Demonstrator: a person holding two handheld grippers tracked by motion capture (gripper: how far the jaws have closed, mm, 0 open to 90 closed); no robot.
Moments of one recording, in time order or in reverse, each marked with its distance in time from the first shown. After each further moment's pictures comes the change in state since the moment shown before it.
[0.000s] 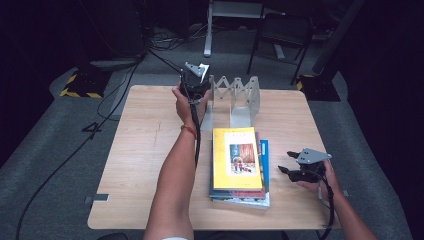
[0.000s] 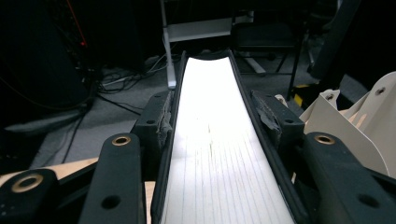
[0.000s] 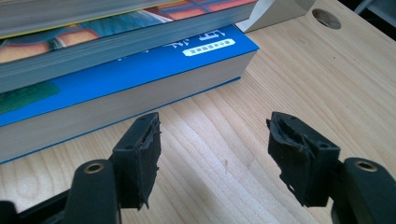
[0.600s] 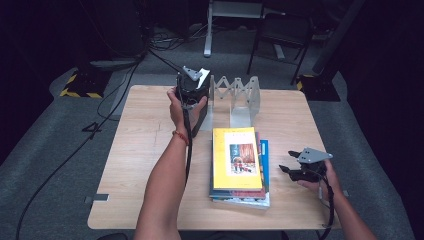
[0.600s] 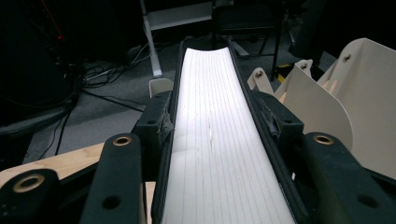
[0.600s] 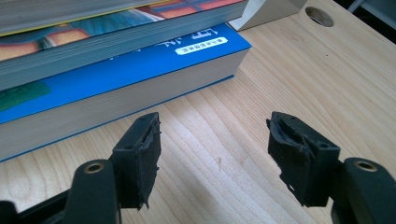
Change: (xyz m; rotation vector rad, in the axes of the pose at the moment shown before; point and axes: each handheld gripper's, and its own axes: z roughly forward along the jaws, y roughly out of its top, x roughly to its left) left arm 0.003 0.000 -0.019 0.064 -0.064 0.065; right arm -0.002 0.000 -0.001 0.007 -0.016 0.006
